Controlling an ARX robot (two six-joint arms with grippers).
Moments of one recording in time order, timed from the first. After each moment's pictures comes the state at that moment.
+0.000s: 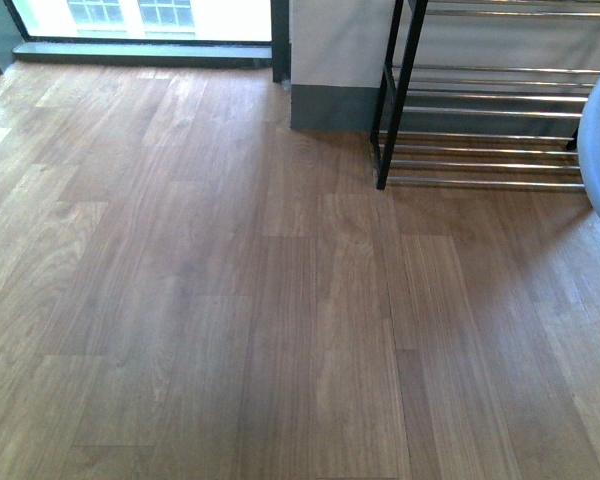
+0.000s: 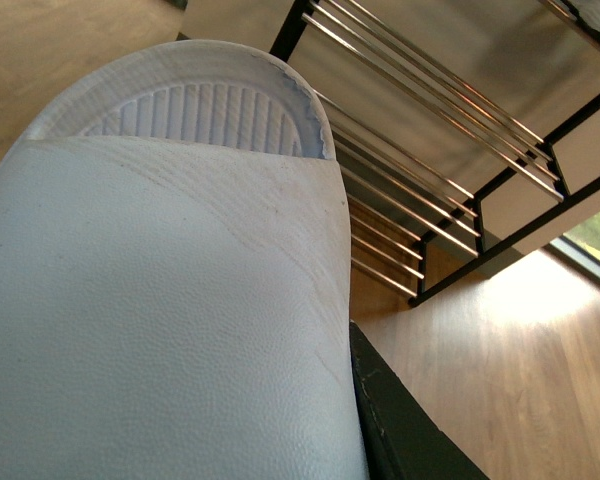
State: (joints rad) left arm -0.05 0.88 0.28 0.18 -0.24 0.09; right arm -0.01 0.85 0.17 0.44 0.12 -0.50
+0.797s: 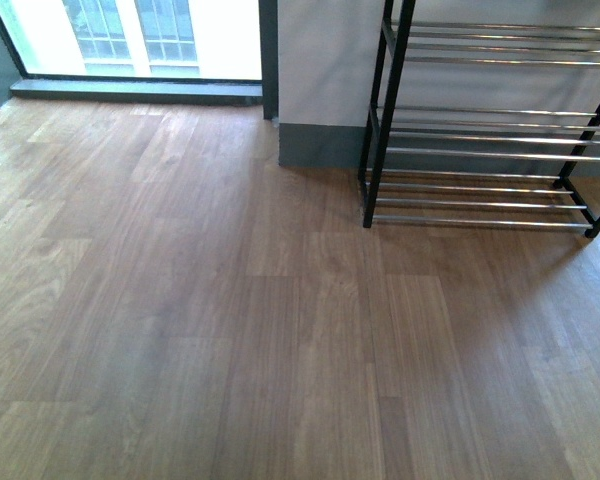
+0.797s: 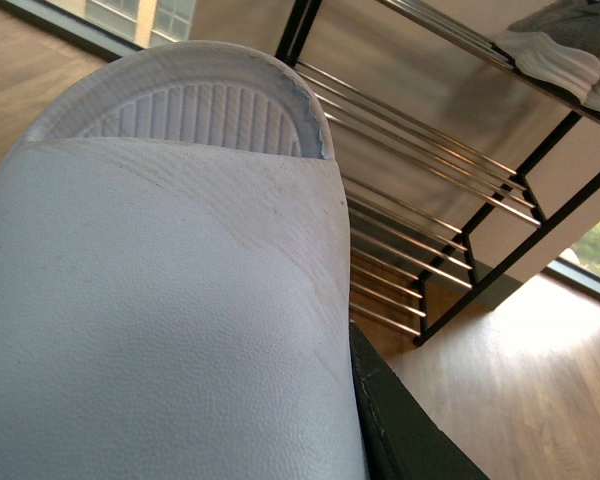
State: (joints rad) left arm -0.05 0.88 0.28 0.18 -0.24 0.09; right arm 0.10 0.56 0.12 0.33 0.21 -0.39
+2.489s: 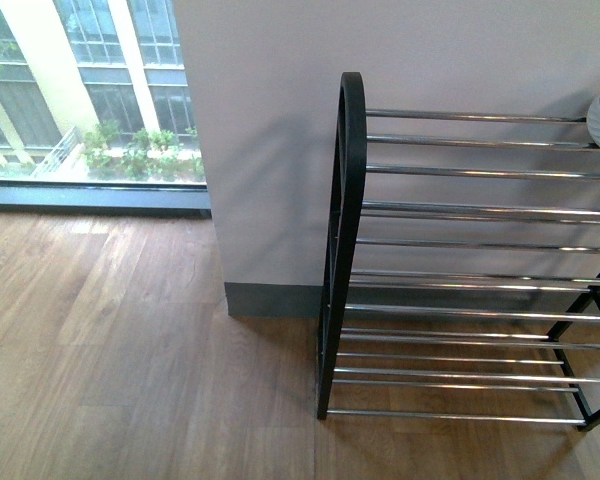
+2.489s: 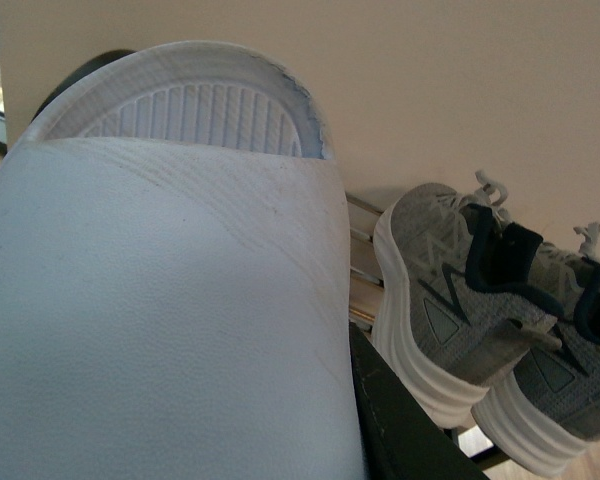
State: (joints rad) left arm -0.05 0.88 0.28 0.18 -0.24 0.09; right arm 0.10 0.57 0.12 0.33 0.21 -0.39
